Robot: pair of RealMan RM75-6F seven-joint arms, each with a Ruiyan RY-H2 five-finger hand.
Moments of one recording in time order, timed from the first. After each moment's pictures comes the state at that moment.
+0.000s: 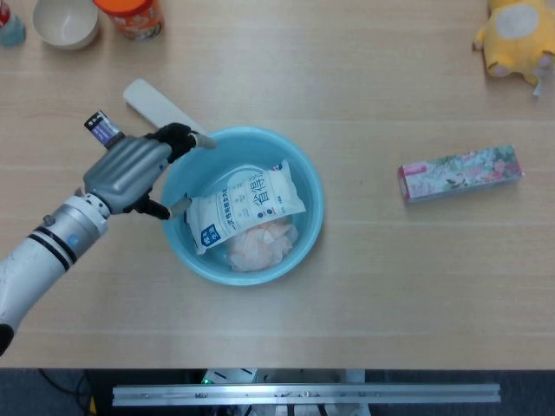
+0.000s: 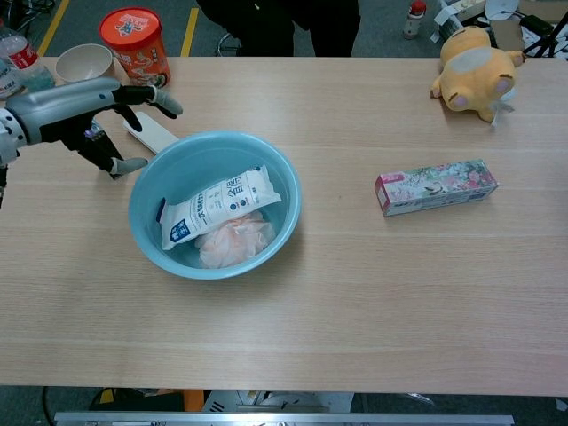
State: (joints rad) left arm -0.67 -1.09 -0.11 -1.82 1.37 0.76 -0.20; right arm 0.26 -0.74 0.08 -1.85 -1.38 1.17 -0.06
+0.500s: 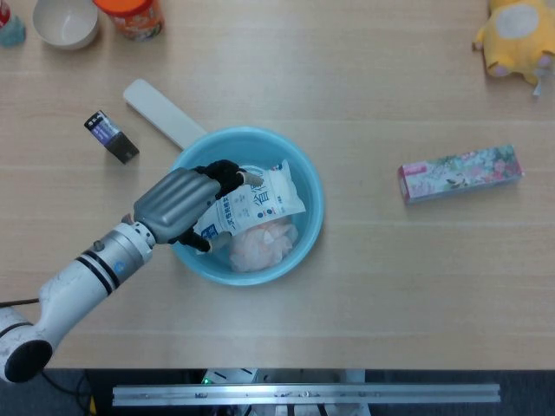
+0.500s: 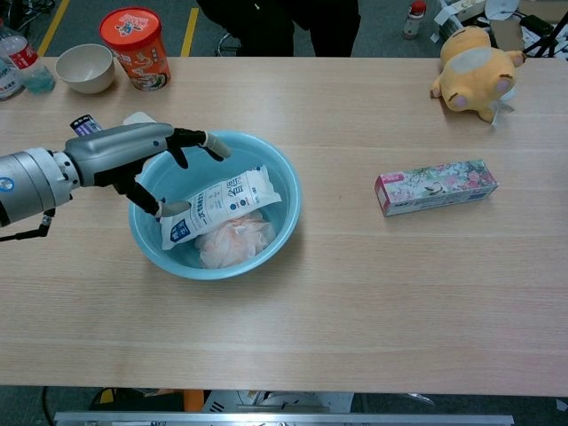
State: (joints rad) left arm -0.69 -1.22 -0.07 -1.86 1.35 0.78 -0.04; right arm 0.24 -0.73 0.08 -1.85 -1.38 1.18 -0.04
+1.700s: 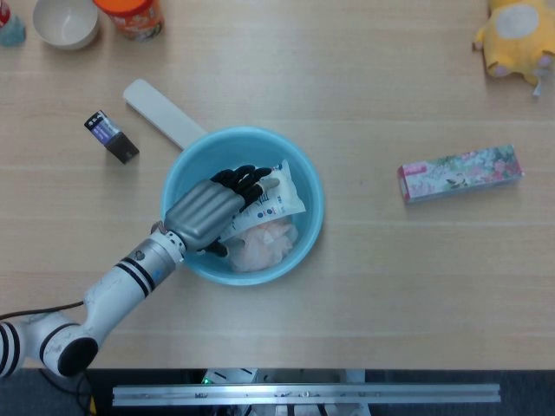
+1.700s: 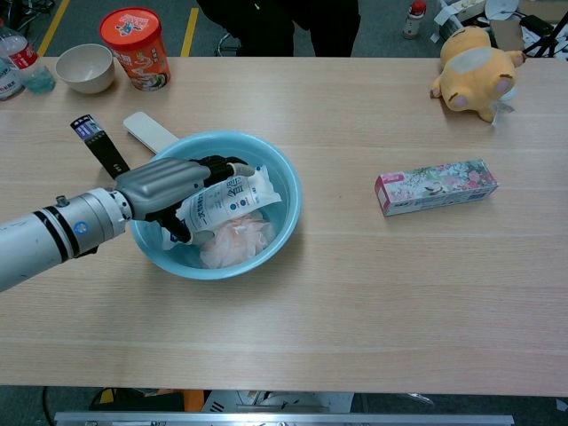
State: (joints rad) left arm -0.70 -1.50 -0.02 -1.63 1.31 0.84 0.18; right arm 0.23 -0.72 0.07 -1.84 -1.37 1.19 -0.03
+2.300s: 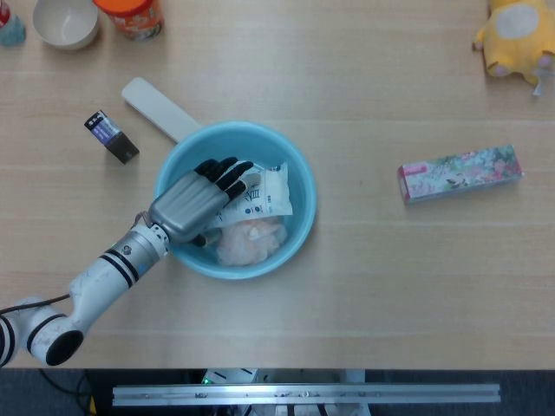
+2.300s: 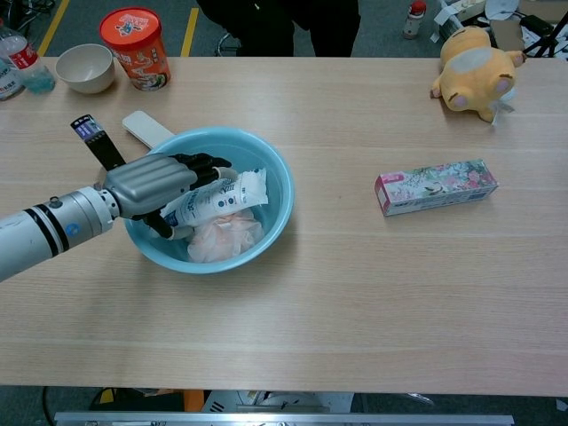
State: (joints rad) left arm -0.70 -1.51 0.03 -1.46 1.42 0.87 0.22; right arm 0.23 -0.71 0.07 -1.87 -1.36 1.20 -0.05
